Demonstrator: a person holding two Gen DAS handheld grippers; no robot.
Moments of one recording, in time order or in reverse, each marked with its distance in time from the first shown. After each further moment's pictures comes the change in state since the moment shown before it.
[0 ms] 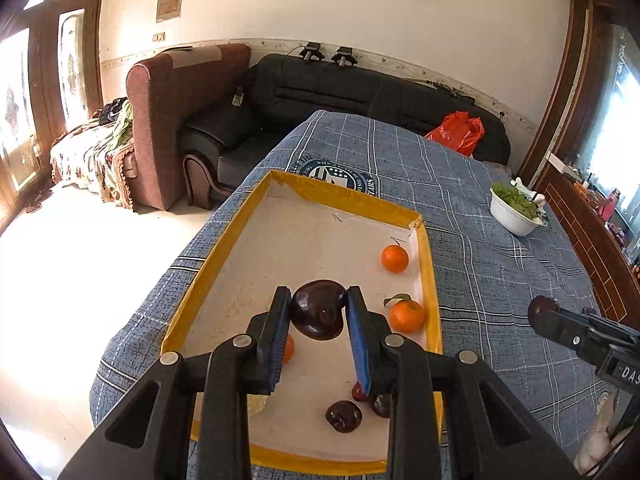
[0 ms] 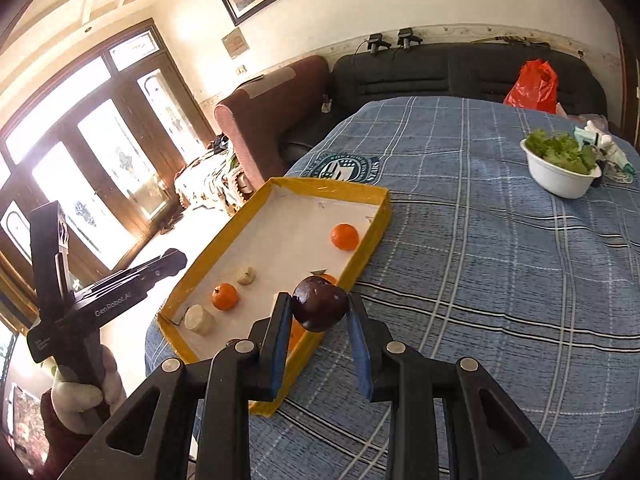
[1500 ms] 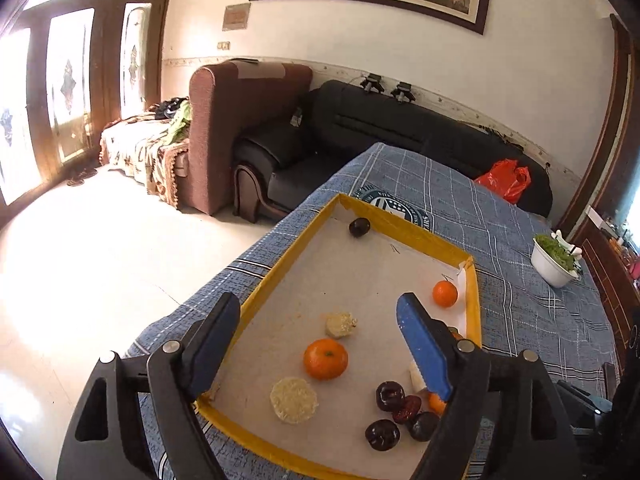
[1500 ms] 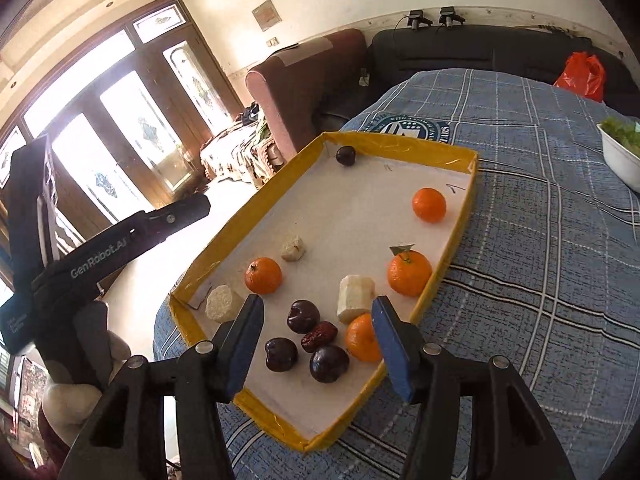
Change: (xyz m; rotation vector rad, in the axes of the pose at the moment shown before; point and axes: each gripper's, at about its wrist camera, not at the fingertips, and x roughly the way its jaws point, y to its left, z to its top) left arm -0.032 0.025 -0.017 -0.155 -0.152 0.168; right arm 0.068 0.044 -0.025 -0.053 0.056 0.076
